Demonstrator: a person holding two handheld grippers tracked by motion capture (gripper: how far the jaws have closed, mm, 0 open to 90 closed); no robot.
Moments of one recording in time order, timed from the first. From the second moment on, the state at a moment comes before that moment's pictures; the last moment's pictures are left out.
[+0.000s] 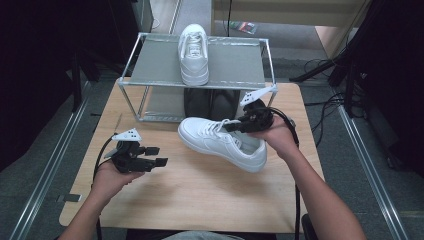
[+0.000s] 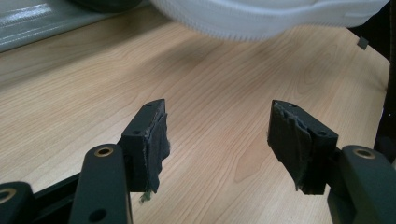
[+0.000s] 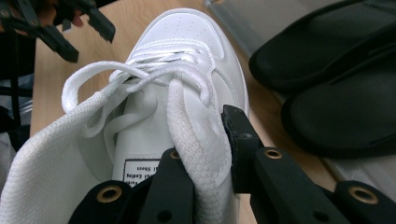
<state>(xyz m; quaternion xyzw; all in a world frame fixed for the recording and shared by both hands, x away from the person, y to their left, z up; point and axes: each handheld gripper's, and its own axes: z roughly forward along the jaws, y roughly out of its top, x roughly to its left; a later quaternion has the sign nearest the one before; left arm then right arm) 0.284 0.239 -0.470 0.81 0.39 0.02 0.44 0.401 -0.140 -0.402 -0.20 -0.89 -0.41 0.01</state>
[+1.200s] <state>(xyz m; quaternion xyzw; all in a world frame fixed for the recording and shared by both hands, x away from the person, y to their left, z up) 0.293 0.219 -0.471 0.83 0.35 0.02 0.43 0.402 -0.225 -0.282 -0.38 -0.79 -0.47 -0.08</state>
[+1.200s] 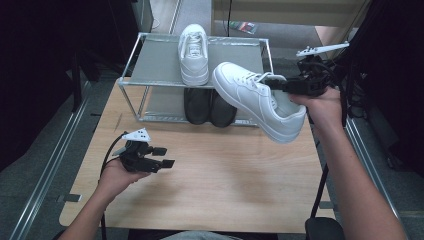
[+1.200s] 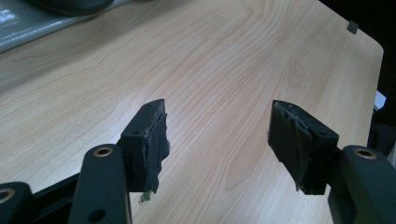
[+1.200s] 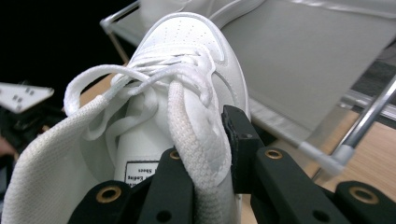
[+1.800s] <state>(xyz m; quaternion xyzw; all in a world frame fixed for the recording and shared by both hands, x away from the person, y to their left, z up) 0.294 0.210 -0.472 0.84 0.33 0.01 0.43 0.476 -0.175 -0.278 -0.50 -0.74 -0.43 -0.16</state>
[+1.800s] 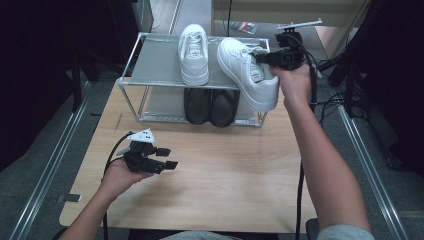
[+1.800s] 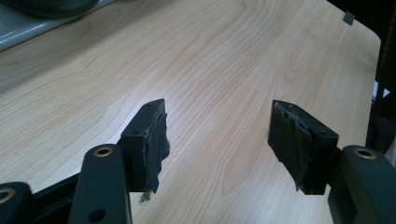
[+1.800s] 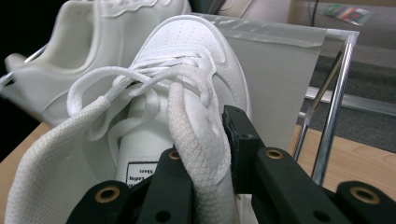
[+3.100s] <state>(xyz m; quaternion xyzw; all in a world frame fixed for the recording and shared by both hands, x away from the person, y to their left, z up) 0.295 0.201 -0.471 0.85 0.30 0.00 0.43 0.564 -0.066 -0.294 -0.62 -0.65 -0.38 -0.23</state>
